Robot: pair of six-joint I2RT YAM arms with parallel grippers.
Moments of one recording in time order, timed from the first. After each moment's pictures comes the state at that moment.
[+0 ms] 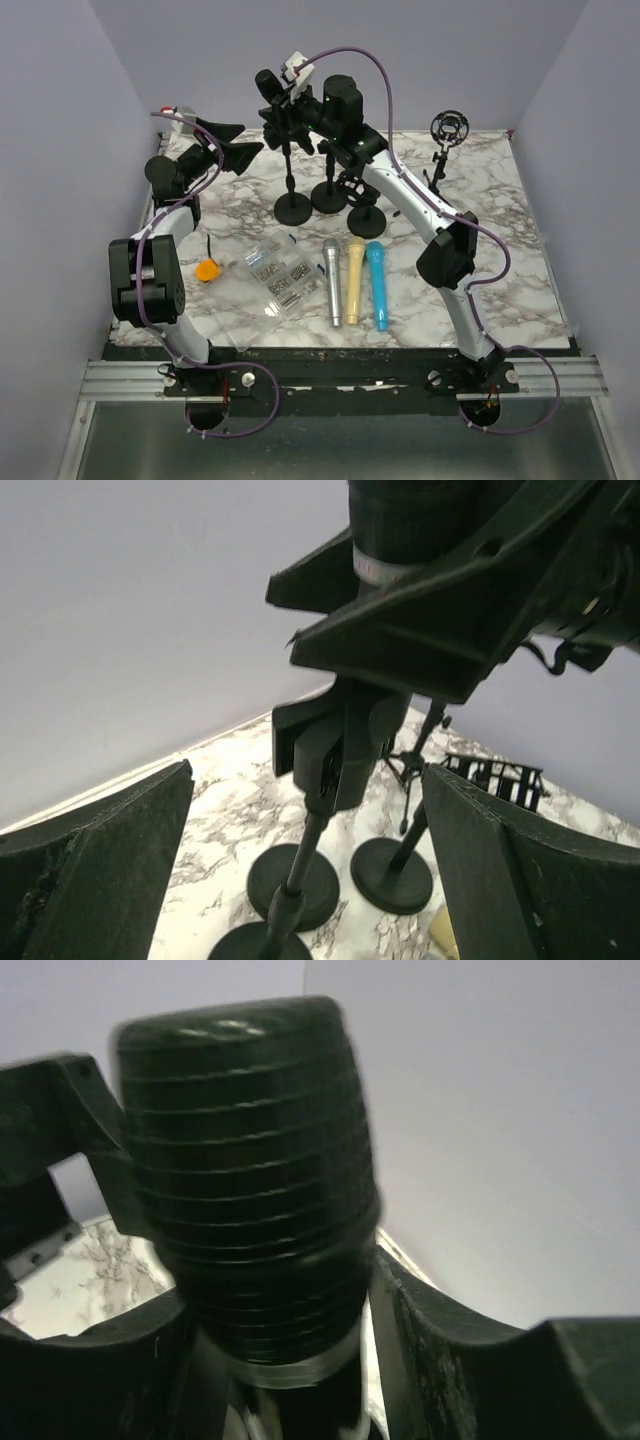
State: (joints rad) left arm 0.11 1.66 1.04 1.21 0.91 -0.73; right arm 0.69 2.27 2.41 -0.07 -0.29 -0.15
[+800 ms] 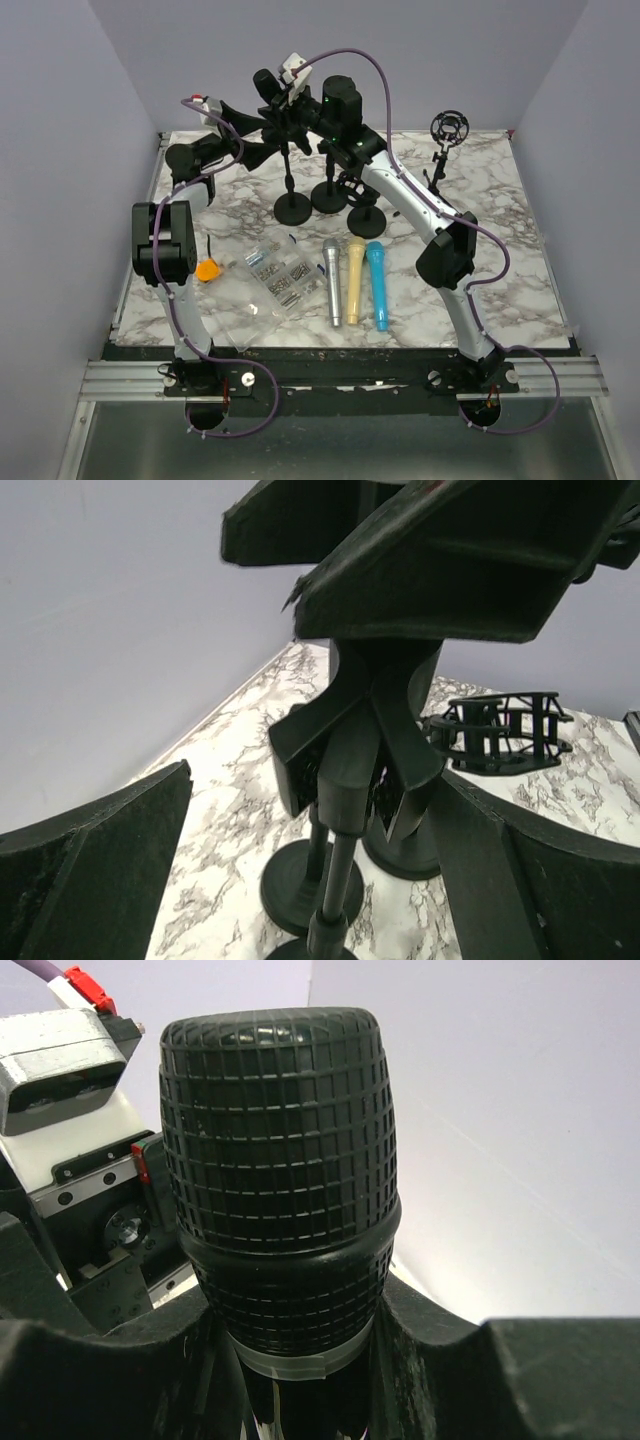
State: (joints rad) left arm 0.06 2.03 1.35 1.43 1.15 -0.80; right arm 0.70 2.28 2.41 -0.04 -0.30 -0.18
